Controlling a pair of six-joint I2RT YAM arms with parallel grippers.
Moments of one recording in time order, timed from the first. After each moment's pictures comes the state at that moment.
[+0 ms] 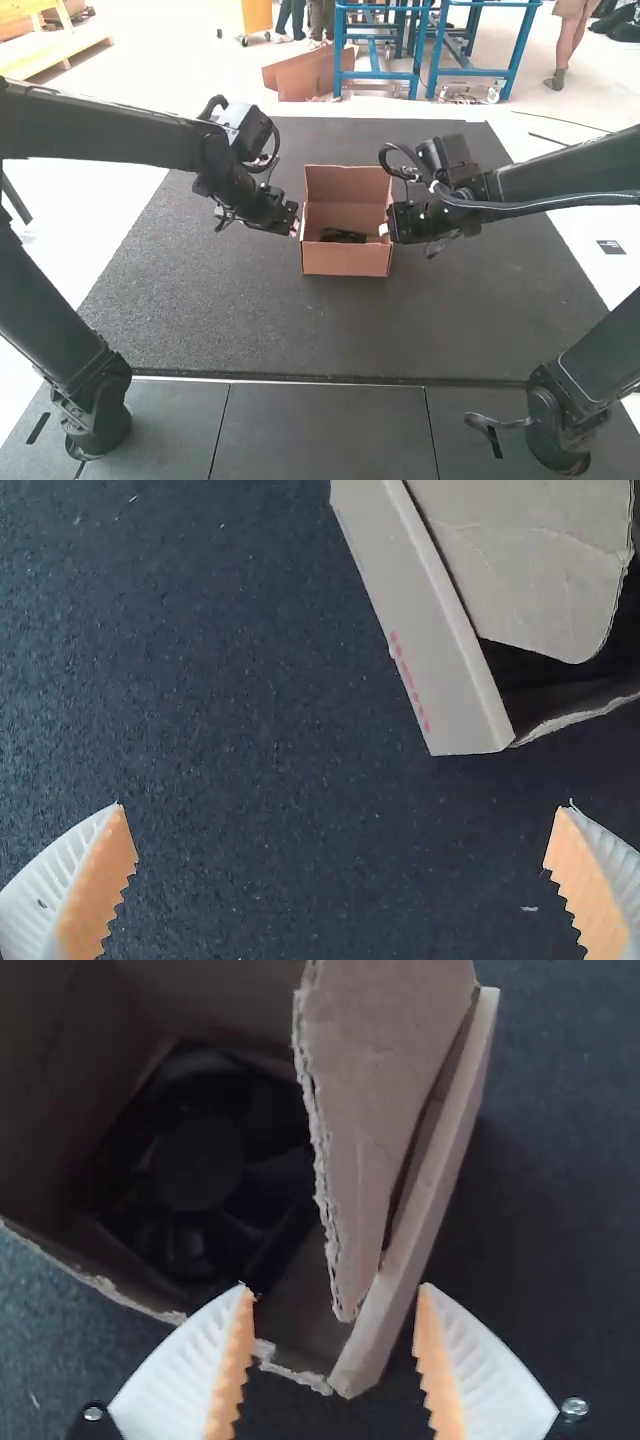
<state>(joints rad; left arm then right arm) -0.48 1.47 1.00 -0.54 -0.04 -0.16 0.52 1.45 0.73 -0.10 -0.06 0.15</state>
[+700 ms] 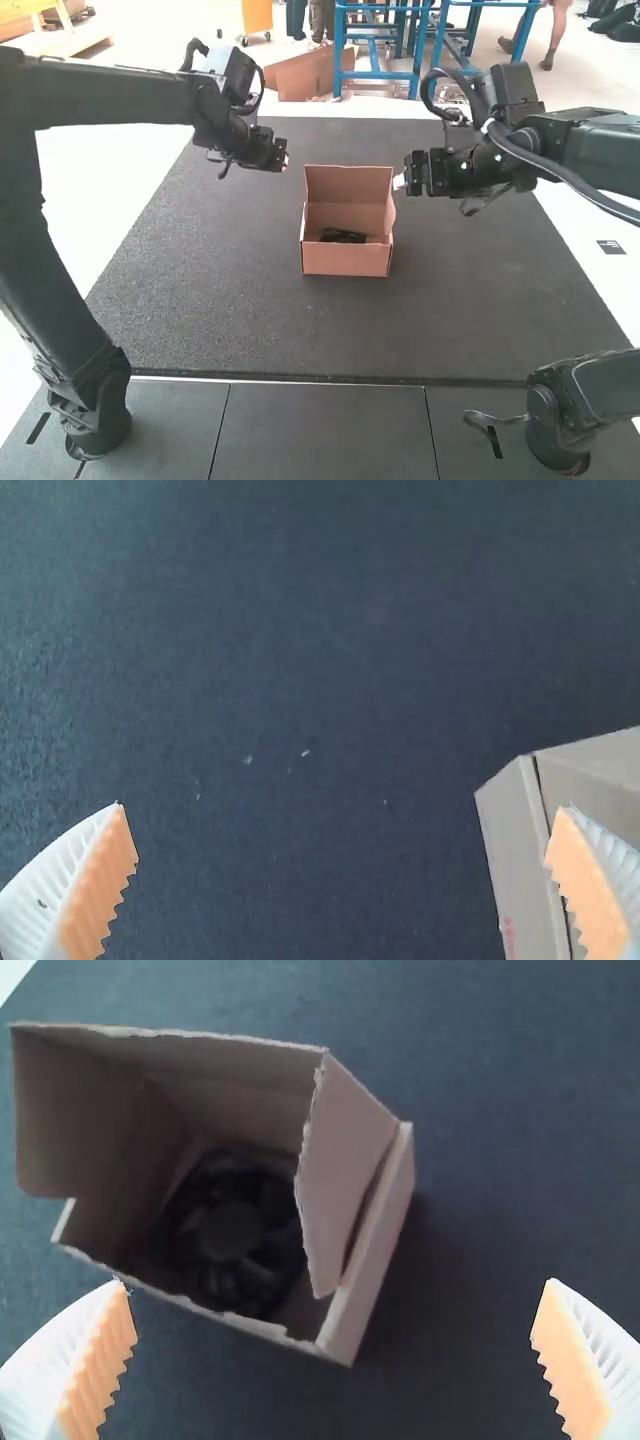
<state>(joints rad) -0.36 1.60 1.29 -0.46 -0.13 -0.12 0.45 1.14 0.90 -0.49 -0.08 0.13</state>
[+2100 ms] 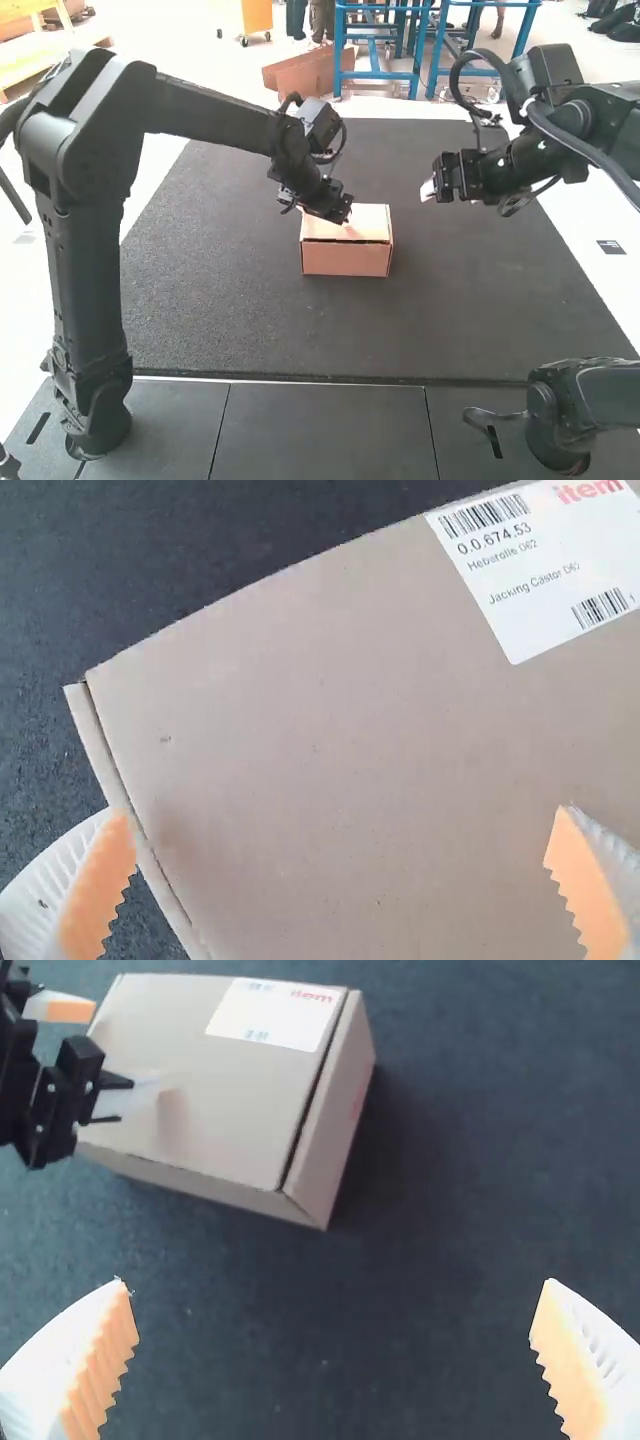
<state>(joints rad) -0.60 1.89 1.38 -0.52 -0.08 -0.12 0.37 1.03 0.99 -0.81 -0.12 0.11</state>
